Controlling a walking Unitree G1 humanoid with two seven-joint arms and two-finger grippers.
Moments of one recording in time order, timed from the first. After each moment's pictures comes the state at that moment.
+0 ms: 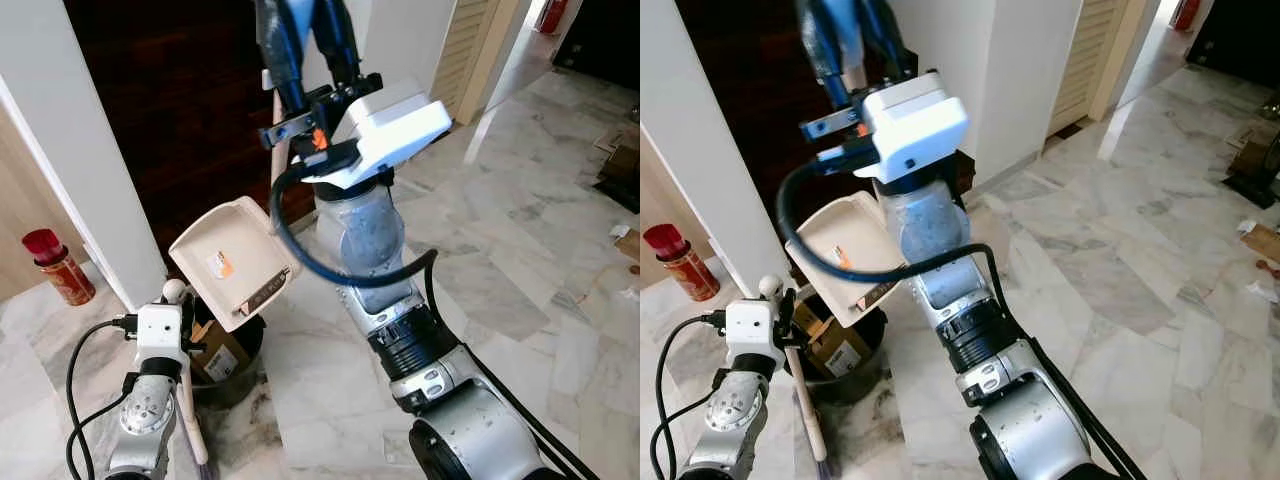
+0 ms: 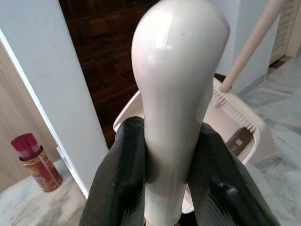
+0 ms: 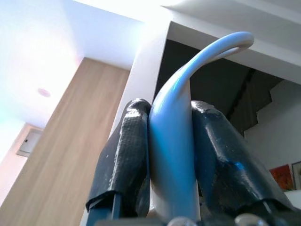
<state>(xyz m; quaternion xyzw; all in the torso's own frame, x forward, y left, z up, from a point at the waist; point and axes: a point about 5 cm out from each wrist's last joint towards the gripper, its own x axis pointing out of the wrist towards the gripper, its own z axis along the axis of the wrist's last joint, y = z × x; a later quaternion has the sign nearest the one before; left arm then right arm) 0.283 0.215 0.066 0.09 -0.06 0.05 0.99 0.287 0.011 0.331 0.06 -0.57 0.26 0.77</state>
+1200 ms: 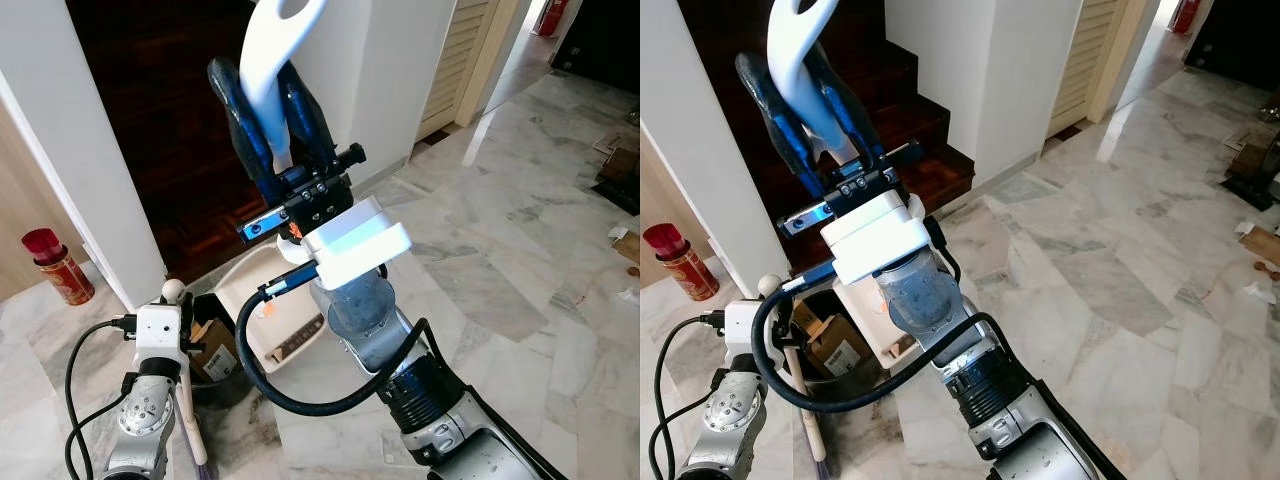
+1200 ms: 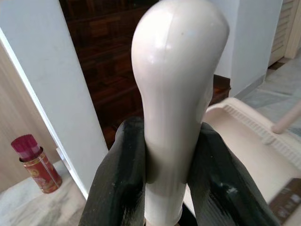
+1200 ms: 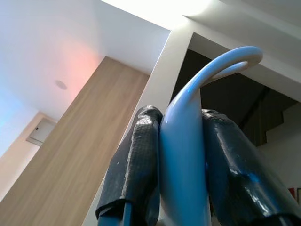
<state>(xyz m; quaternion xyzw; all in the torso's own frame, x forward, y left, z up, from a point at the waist) 0.283 0.215 0.066 0.09 -0.06 0.04 0.99 0.262 0.014 0.295 0.01 -0.58 0.25 0.77</state>
